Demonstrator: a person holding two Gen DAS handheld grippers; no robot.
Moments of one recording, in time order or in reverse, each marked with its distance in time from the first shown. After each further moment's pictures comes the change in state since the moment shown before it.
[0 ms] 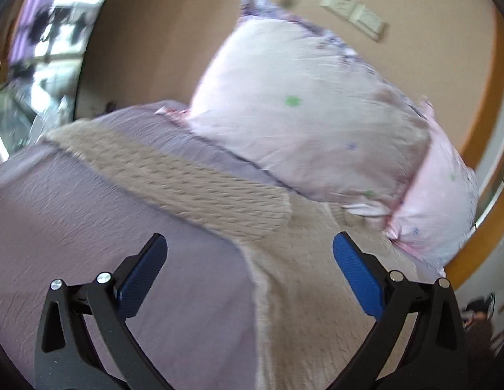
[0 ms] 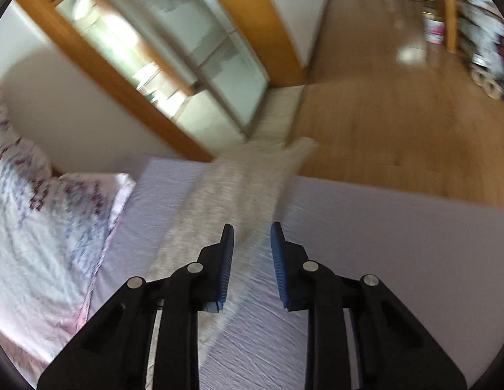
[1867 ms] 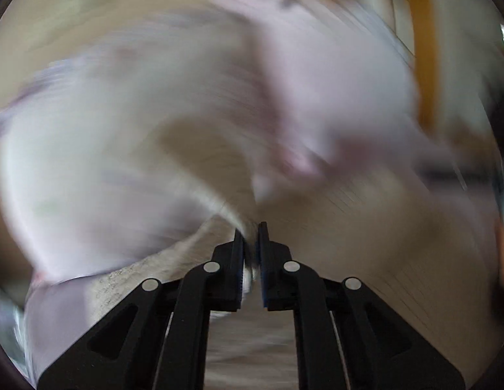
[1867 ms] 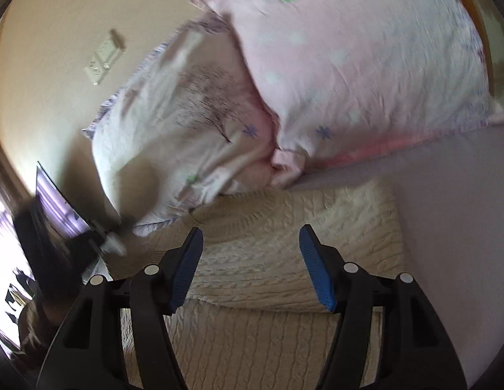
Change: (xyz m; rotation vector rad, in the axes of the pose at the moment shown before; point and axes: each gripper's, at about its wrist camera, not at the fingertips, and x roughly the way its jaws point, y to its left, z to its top) left arm 0.109 -0.287 -0.062 0.984 0.206 -0.200; right arm -0.130 0.181 -0.249 -0.856 0.335 0.853
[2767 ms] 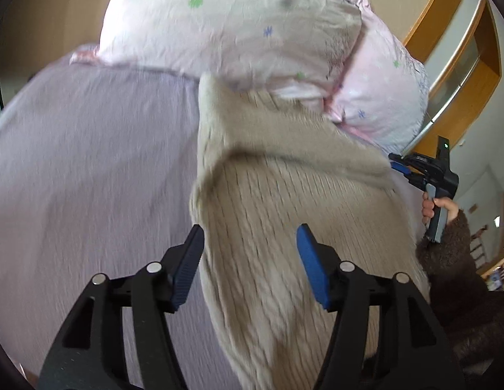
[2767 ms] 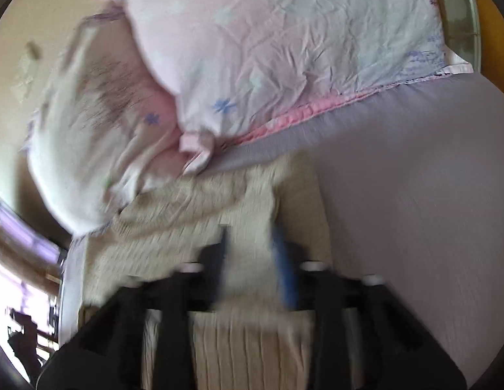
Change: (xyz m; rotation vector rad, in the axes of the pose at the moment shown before) left arm -0.138 0.113 -0.201 -0.708 0.119 -0.197; right arm 0.020 -0.062 -0.005 0.121 0.105 -0.186
